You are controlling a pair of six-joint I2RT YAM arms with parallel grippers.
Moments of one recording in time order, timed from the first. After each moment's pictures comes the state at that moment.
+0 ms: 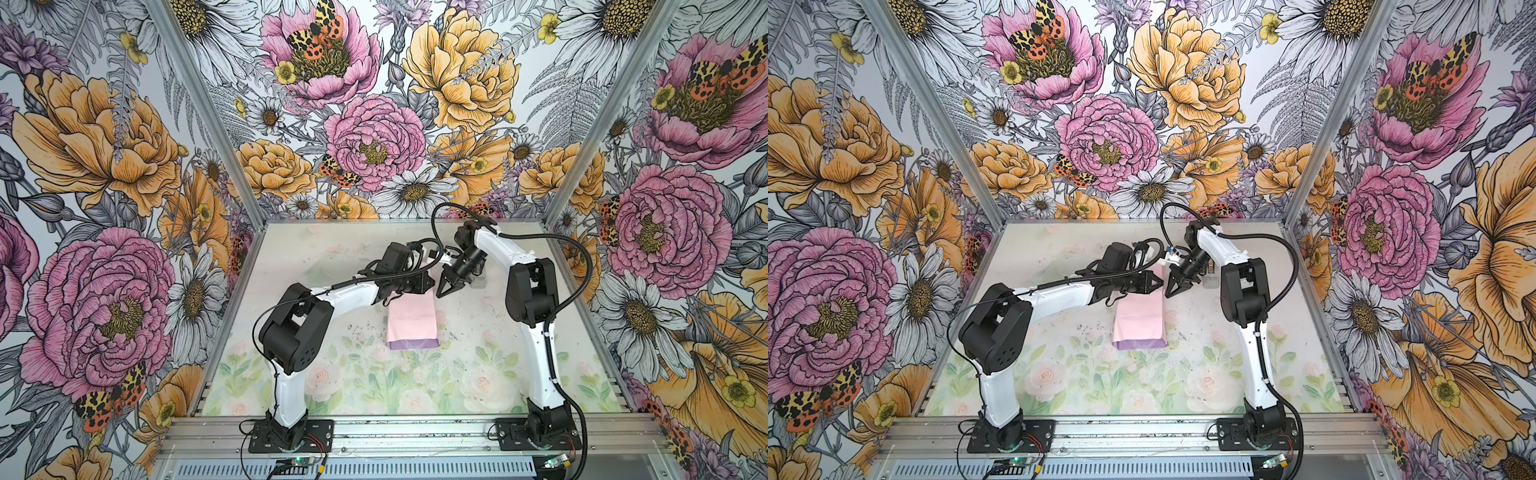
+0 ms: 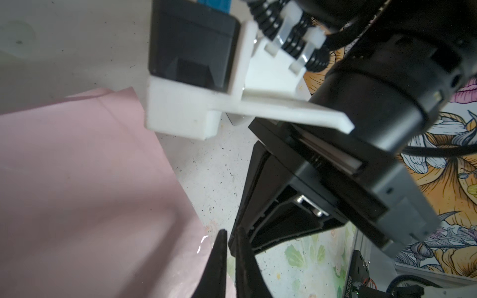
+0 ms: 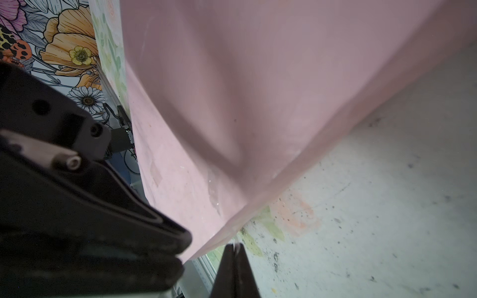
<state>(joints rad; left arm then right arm) -0.65 1.92 1.29 -0.01 0.43 -0.50 0.25 2.37 2.08 -1.60 -0.76 -0.46</state>
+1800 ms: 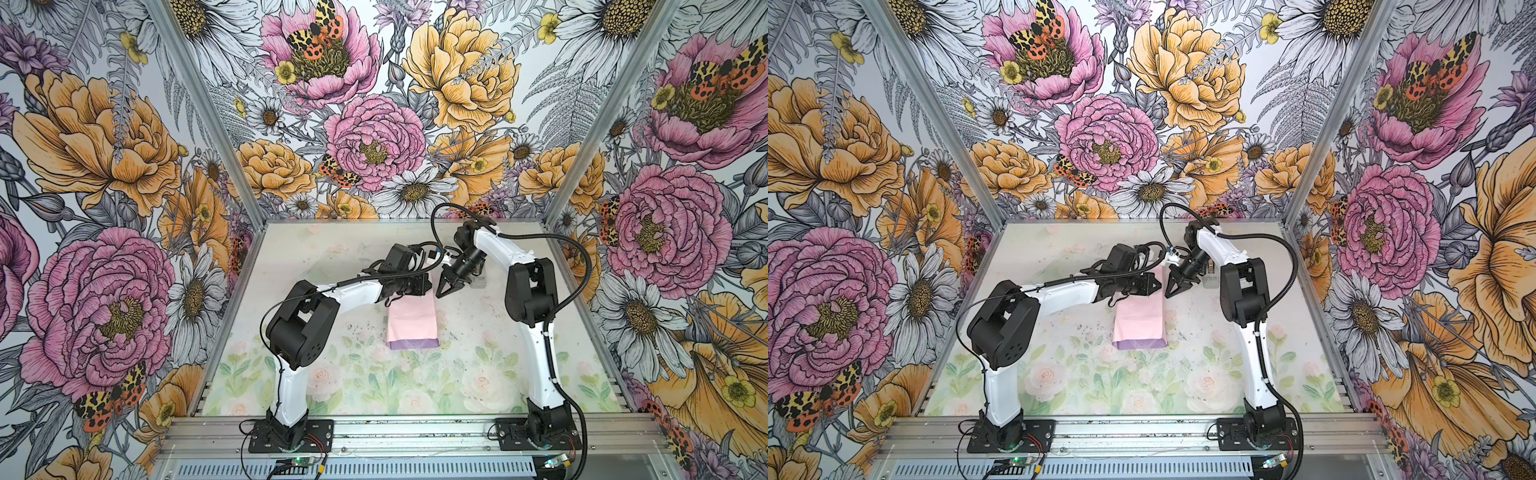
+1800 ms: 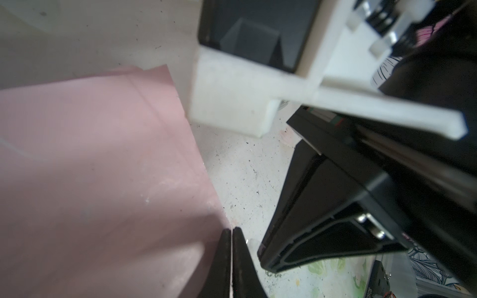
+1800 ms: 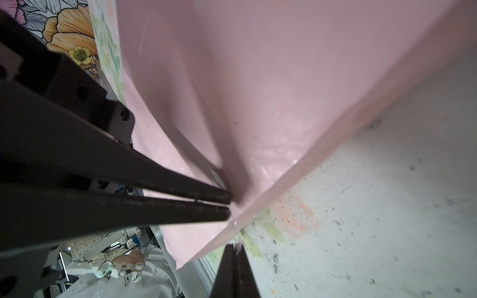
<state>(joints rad) -0.65 1.97 1.32 -0.08 0.37 -0.50 0.25 2.37 2.08 -1.60 -0.76 -0.46</state>
